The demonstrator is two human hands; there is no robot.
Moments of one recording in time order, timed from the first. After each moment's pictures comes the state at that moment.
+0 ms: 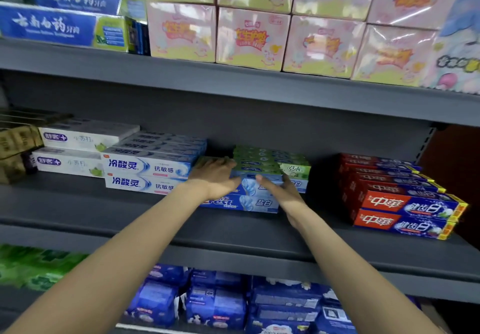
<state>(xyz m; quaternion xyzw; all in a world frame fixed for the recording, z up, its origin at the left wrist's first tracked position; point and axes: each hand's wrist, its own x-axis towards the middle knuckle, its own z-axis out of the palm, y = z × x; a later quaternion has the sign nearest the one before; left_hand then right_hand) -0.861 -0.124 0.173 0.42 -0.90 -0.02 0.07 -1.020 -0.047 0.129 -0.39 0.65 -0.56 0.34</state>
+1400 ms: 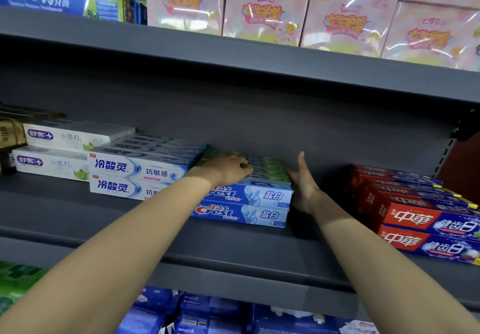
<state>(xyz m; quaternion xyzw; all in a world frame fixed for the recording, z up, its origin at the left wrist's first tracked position) -0.896 -0.165 0.178 0.40 -0.91 -0.11 0.09 -1.067 -0.092 0.142 -0.32 0.57 -0.58 0.48</state>
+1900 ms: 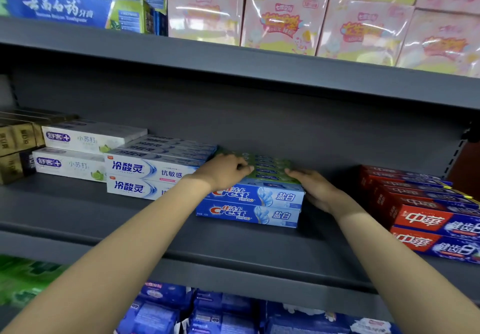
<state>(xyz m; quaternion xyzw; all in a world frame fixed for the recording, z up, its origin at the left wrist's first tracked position) -0.859 -0.167 0.172 0.36 -0.90 -0.15 0.17 -1.067 -0.092 0.146 -0.41 0.64 -0.54 0.37</state>
